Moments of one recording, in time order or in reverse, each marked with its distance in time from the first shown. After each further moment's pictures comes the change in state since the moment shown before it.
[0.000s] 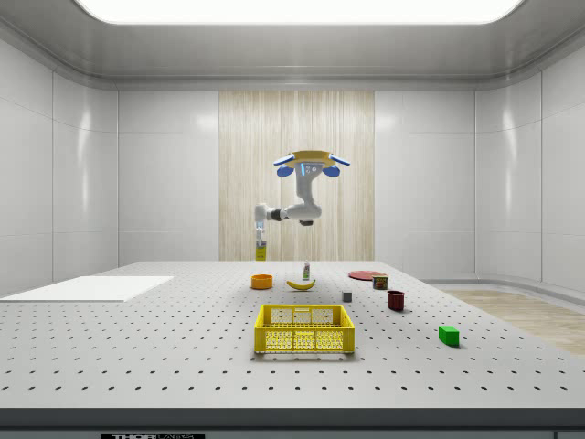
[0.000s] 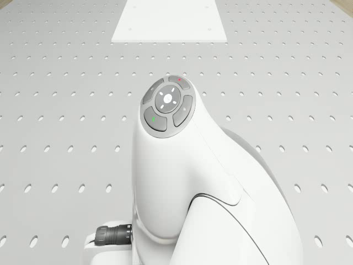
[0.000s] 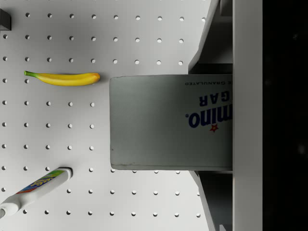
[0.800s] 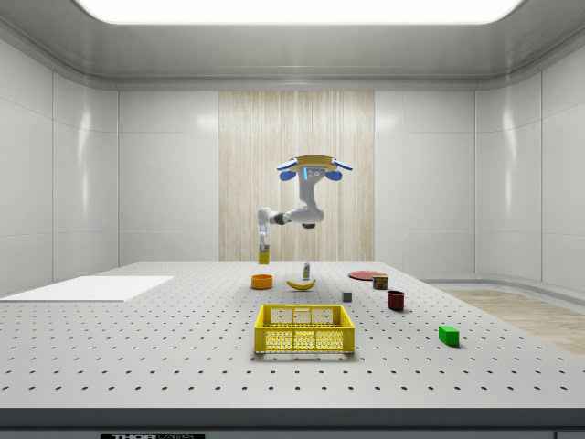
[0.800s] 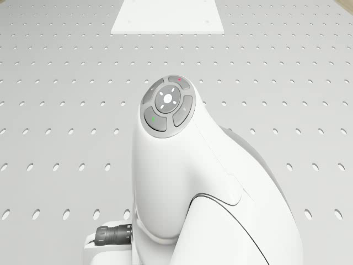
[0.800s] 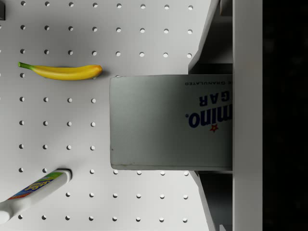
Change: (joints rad) arm -0.001 -0.010 -0.003 0.000 -0.001 0.010 0.001
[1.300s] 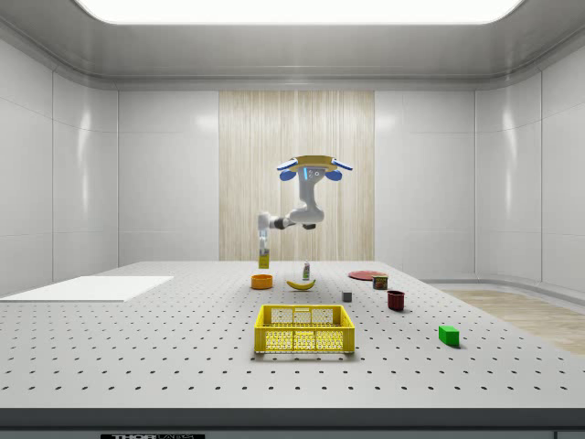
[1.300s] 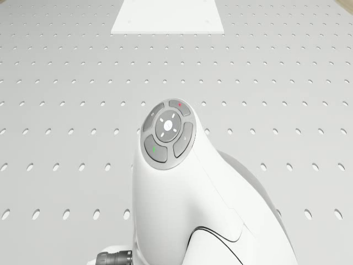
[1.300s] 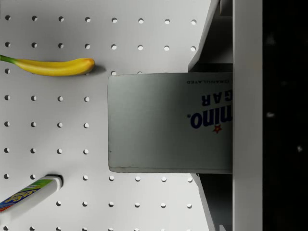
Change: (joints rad) arm -0.013 -0.007 -0.142 0.018 -0.135 0.046 0.003
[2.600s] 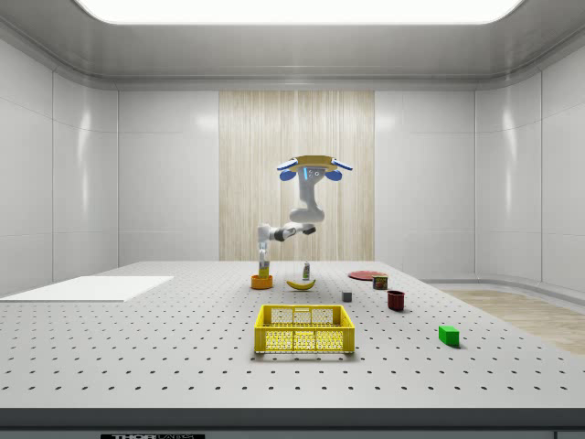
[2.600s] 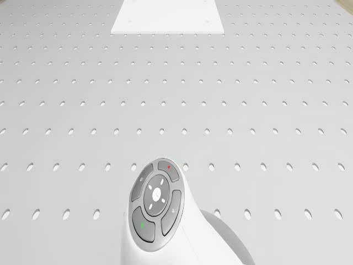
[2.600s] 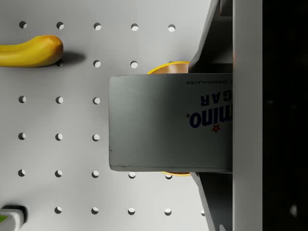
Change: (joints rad) arm -0.079 0.075 -0.276 0.086 -0.280 0.038 0.031
